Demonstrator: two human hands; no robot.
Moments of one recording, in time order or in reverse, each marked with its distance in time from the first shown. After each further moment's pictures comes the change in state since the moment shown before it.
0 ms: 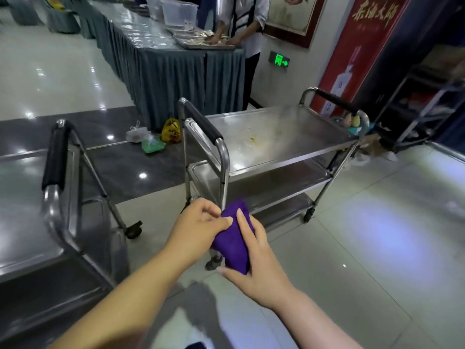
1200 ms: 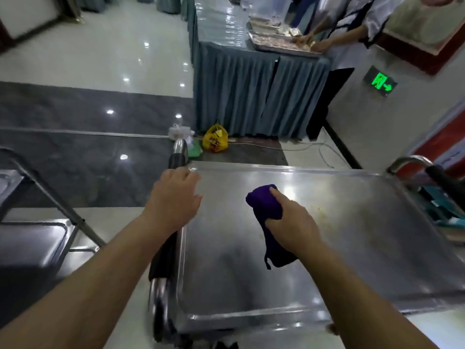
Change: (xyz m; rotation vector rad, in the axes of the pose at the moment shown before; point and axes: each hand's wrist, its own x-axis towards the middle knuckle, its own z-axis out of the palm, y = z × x) left_hand 0.480 0.084 0.001 1.223 0.444 0.113; right_hand 0.532 0.254 -0.153 -0.320 -0.261 0.150
